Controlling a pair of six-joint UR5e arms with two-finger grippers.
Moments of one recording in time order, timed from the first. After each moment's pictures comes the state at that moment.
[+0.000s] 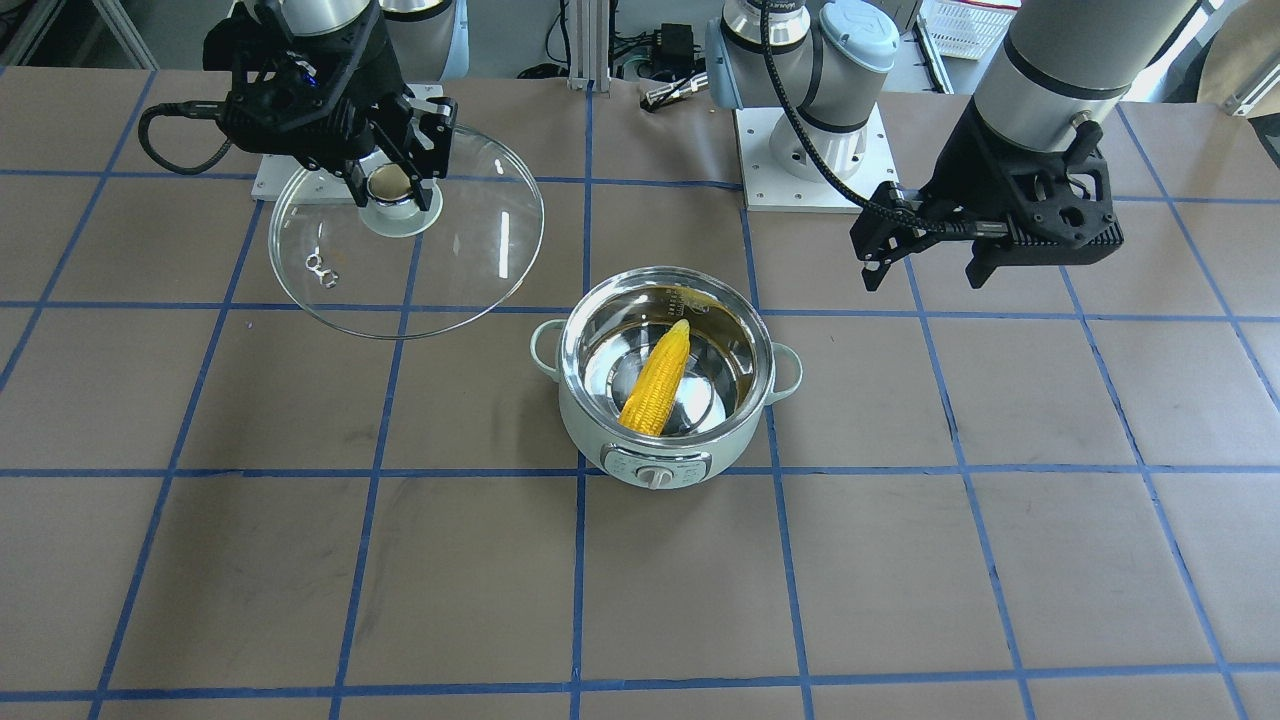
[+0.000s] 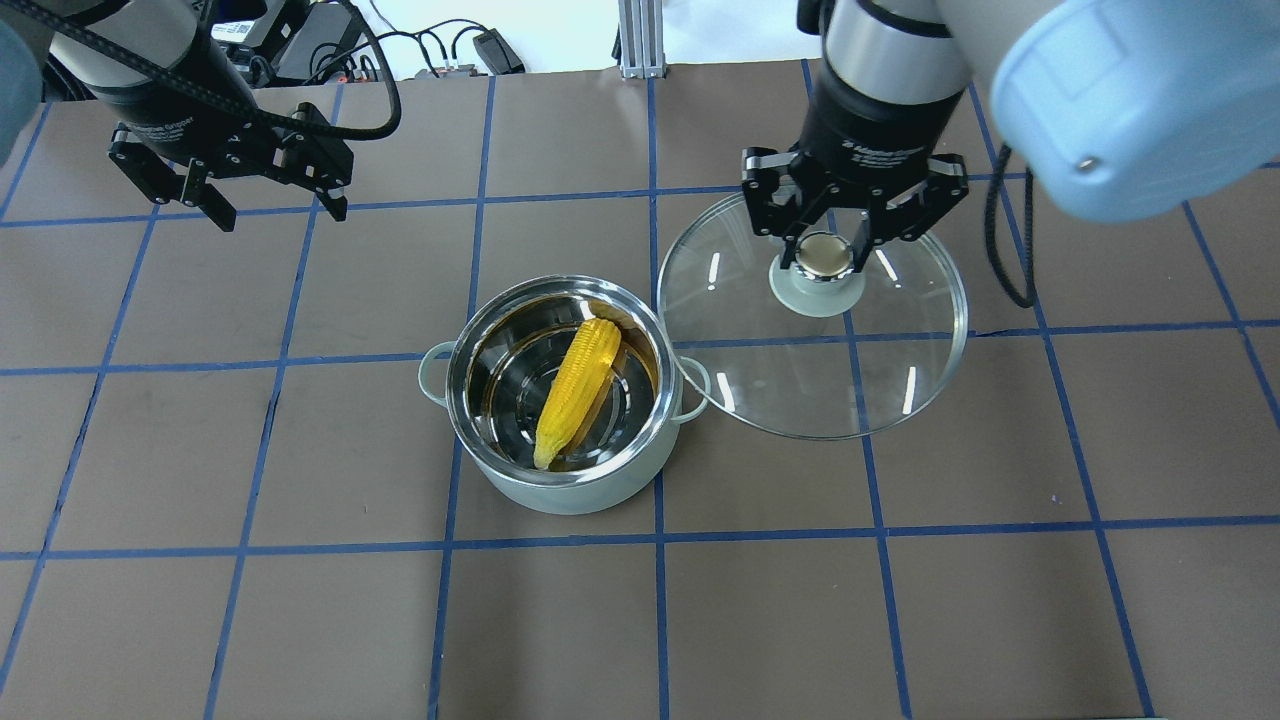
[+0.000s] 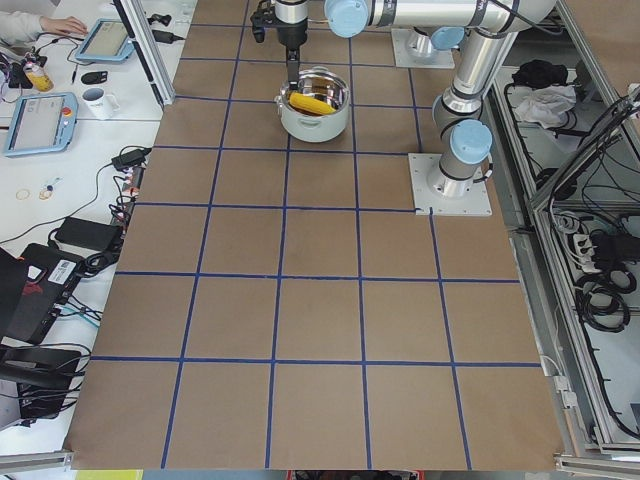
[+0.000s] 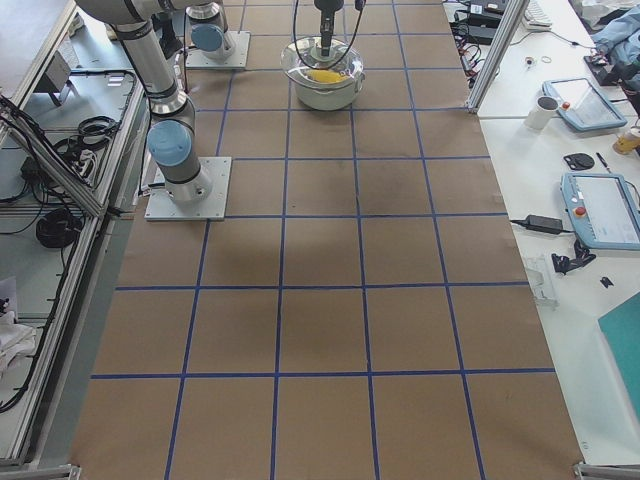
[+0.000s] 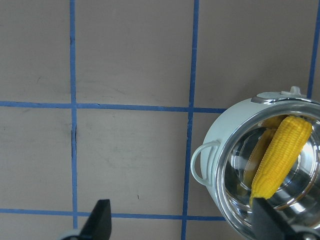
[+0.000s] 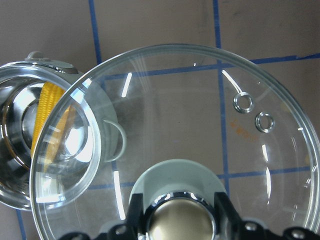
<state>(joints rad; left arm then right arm) -1.48 -1.59 -1.51 -1.59 1.57 0.03 1.77 -1.57 1.49 -1.48 -1.54 0.29</state>
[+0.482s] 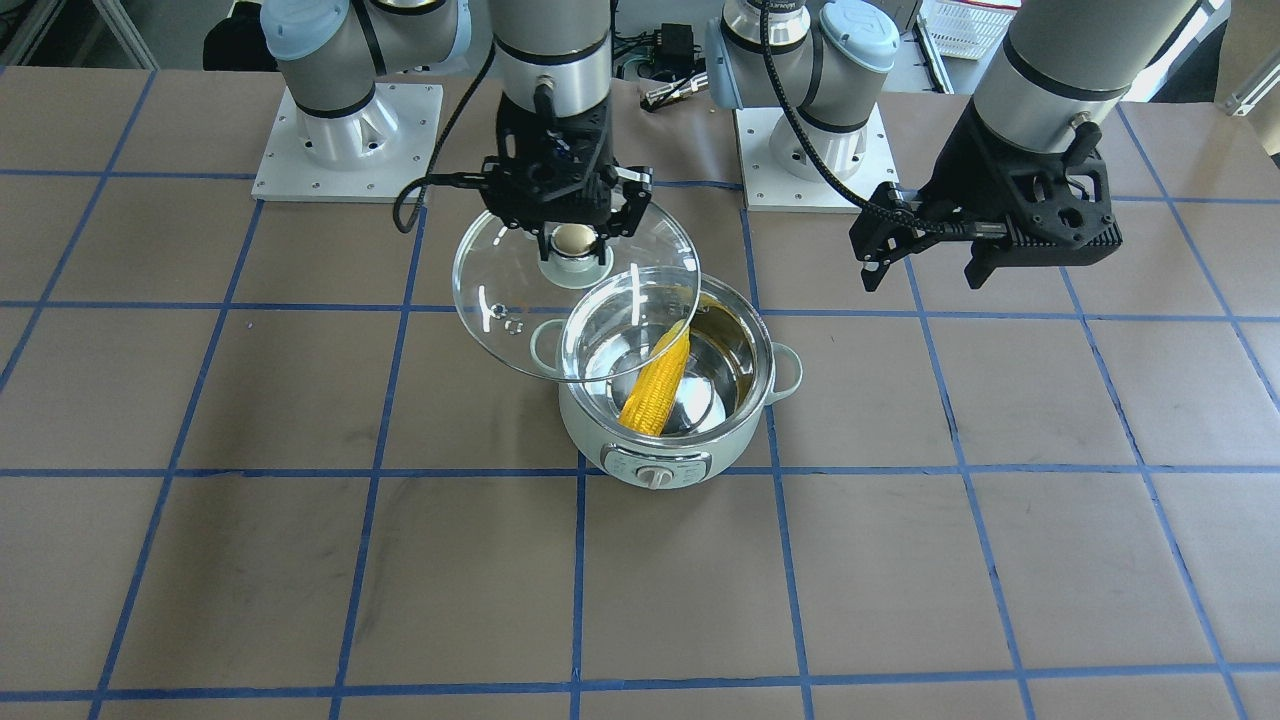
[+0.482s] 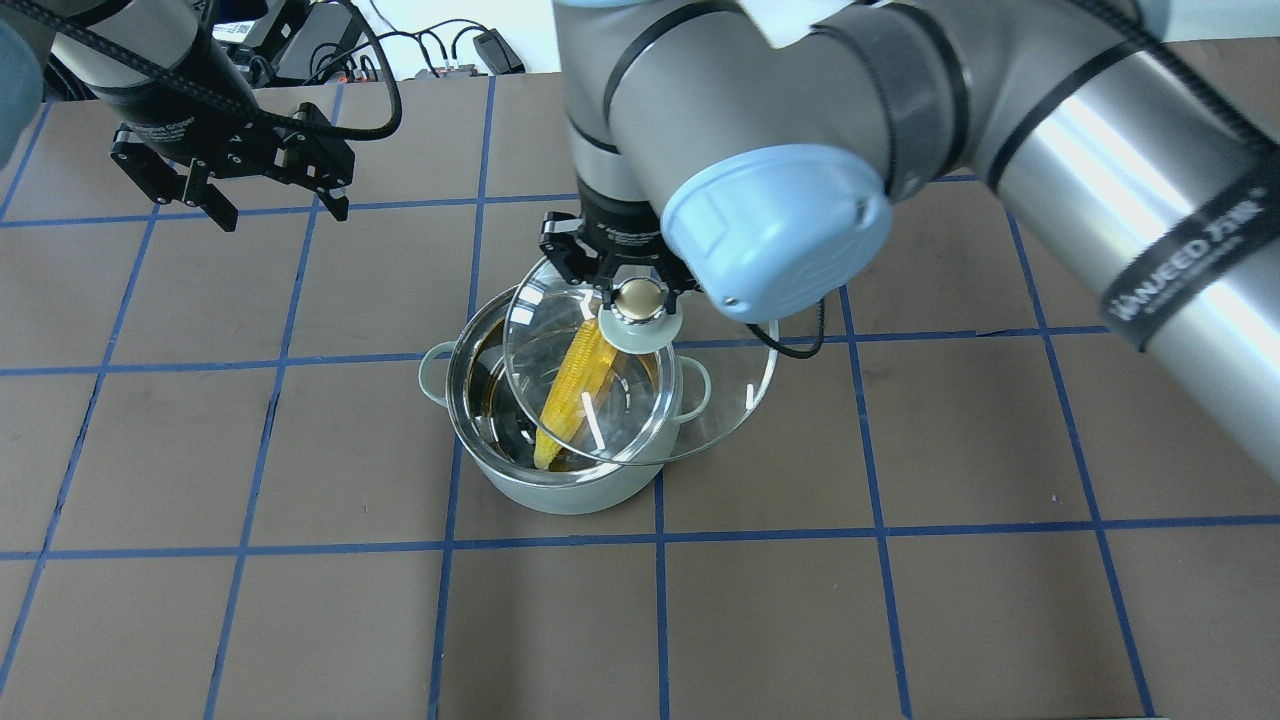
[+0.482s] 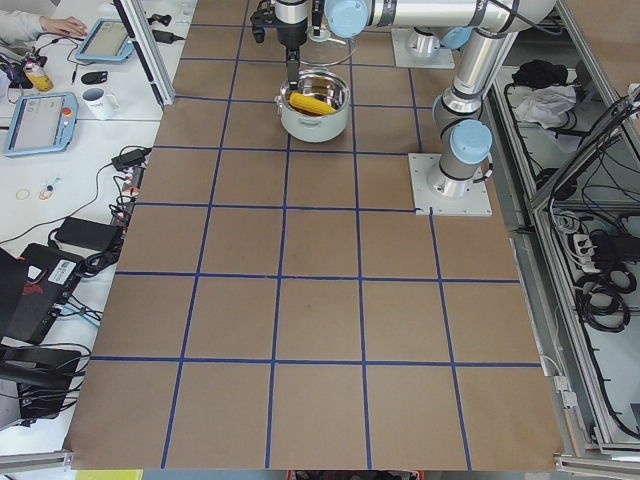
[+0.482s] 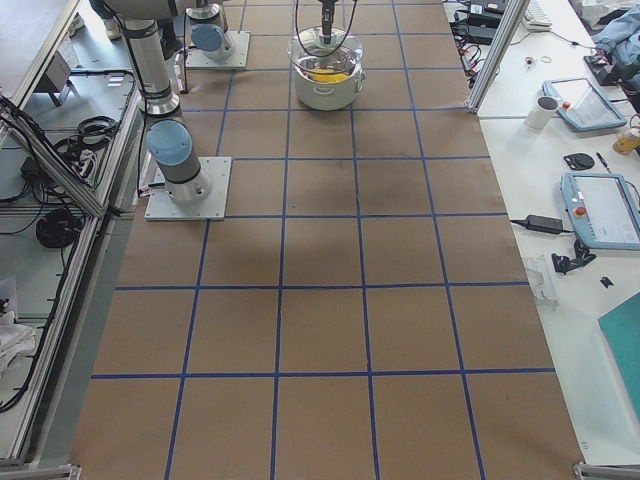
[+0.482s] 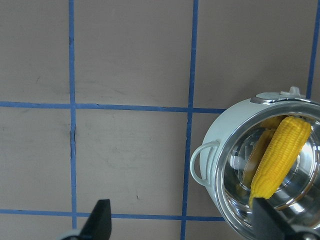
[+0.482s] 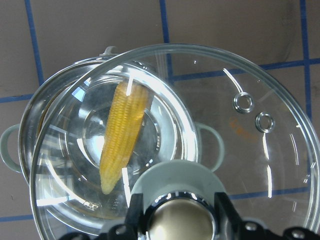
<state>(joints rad) -1.48 -1.59 -1.51 -1.59 1.57 0.03 2.02 -1.41 1.47 -1.67 -1.55 0.56</state>
